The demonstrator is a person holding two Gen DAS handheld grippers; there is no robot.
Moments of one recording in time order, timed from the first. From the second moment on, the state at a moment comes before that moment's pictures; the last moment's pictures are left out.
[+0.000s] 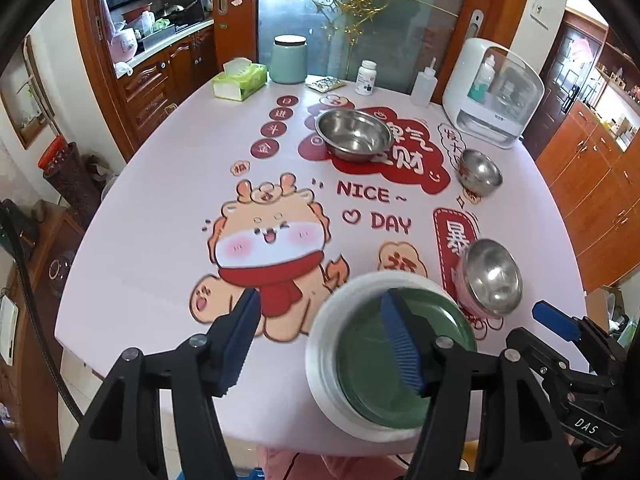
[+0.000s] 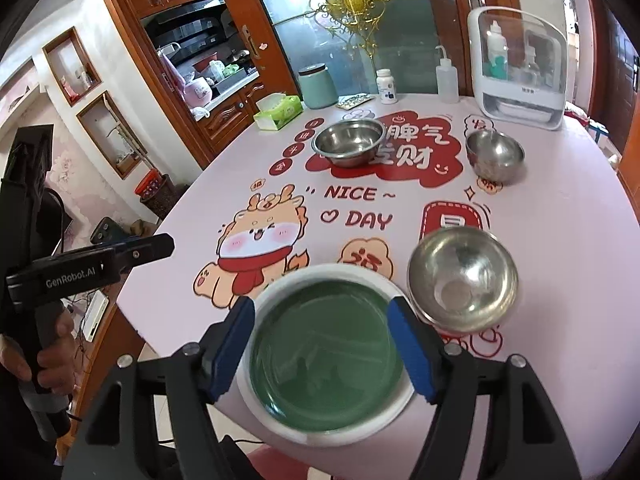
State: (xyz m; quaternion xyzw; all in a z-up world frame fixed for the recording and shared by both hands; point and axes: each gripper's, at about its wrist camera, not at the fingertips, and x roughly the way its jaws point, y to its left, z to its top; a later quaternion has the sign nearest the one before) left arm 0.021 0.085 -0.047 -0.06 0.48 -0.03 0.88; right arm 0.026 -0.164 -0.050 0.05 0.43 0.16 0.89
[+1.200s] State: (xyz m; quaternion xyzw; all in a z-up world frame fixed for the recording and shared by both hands) left arm 0.234 0.185 -0.028 -0.01 0.48 -0.21 0.85; right arm 0.188 -0.018 -0.024 0.08 0.42 0.03 0.90
